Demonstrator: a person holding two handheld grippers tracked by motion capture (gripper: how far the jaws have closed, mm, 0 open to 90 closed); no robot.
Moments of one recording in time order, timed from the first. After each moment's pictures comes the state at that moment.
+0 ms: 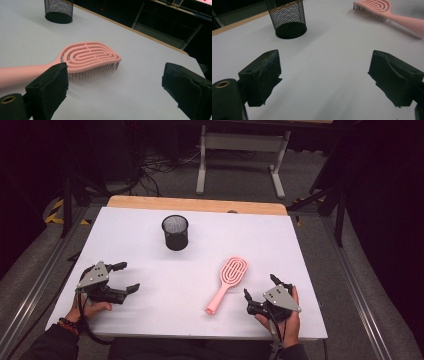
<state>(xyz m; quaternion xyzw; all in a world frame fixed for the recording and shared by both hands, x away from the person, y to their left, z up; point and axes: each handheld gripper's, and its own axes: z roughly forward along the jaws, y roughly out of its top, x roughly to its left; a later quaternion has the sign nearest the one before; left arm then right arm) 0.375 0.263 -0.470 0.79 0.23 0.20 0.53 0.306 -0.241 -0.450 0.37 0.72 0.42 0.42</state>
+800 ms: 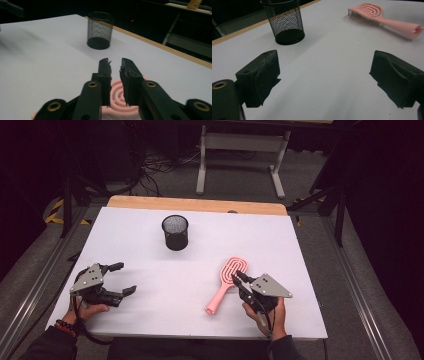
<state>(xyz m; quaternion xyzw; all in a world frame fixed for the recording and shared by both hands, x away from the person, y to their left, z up) 0.366 0.271 -0.467 0.79 0.21 0.21 0.54 0.320 -0.194 -0.415 0.31 0.74 0.50 0.32</state>
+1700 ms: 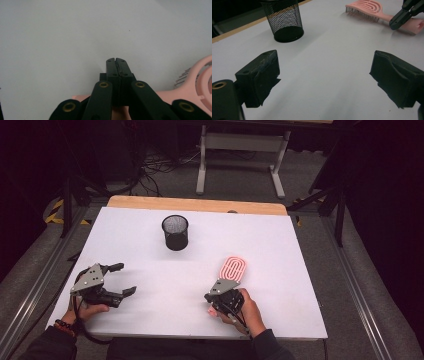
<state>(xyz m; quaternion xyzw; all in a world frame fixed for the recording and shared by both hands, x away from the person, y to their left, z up) 0.366 0.270 -0.468 0.79 0.21 0.21 0.53 0.343 -0.131 -0.459 0.24 0.89 0.34 0.17</state>
